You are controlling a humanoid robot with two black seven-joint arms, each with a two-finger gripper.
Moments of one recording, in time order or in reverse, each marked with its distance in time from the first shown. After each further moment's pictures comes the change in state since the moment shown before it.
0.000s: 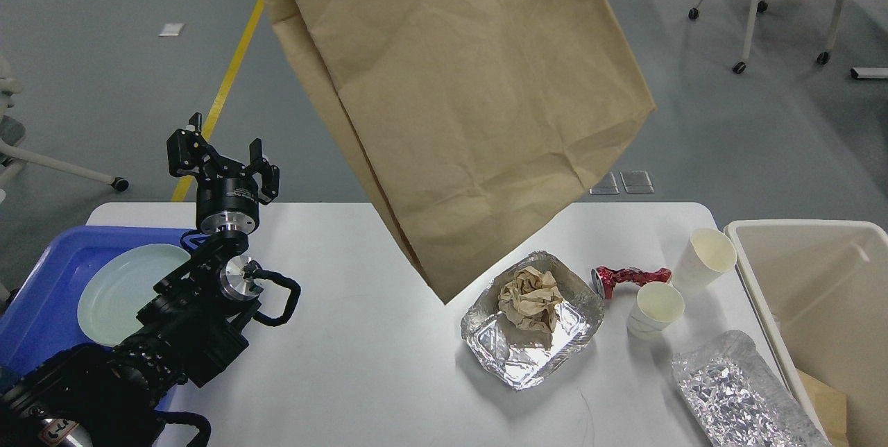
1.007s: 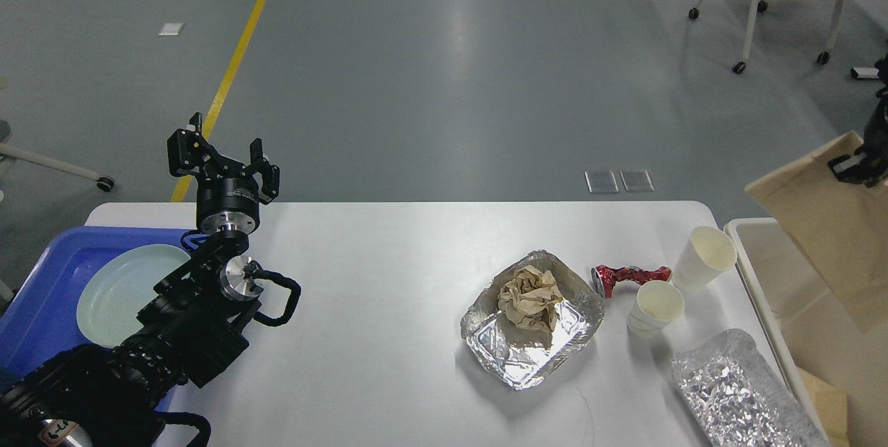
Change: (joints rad) left arm 0.000 0.000 0.000 0.000 0.000 -0.003 0.000; right arm -1.120 0.107 -0.506 -0.818 -0.495 -0.213 -0.062
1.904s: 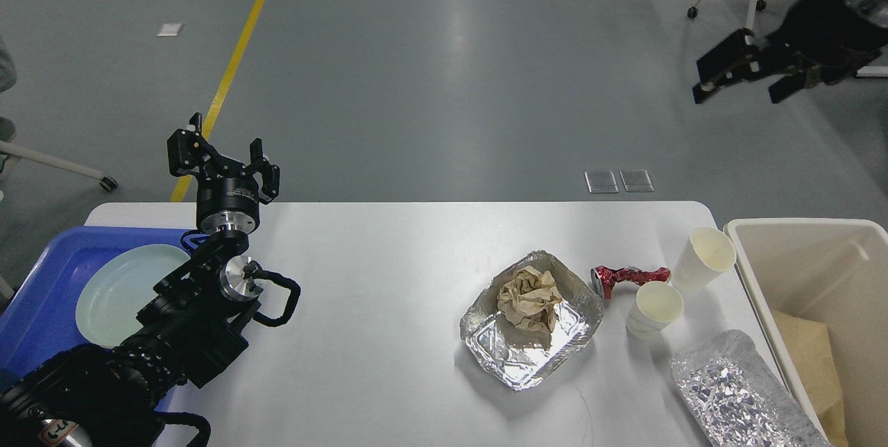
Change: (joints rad) left arm 0.000 0.000 0.000 0.000 0.000 -0.001 0.000; right arm 0.667 0.056 0.074 0.549 0.495 0.168 0.008
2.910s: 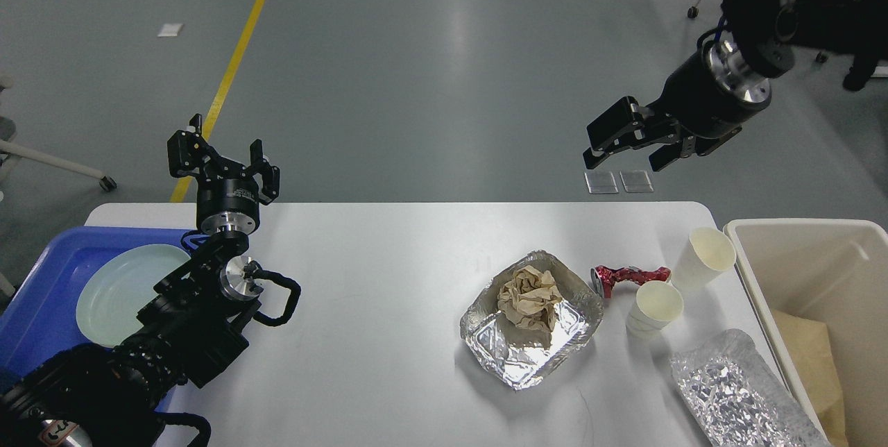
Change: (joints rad) left arm 0.001 0.000 0.000 0.000 0.000 0.000 0.000; right arm -0.286 0.077 0.134 0.002 0.050 -0.186 -0.060
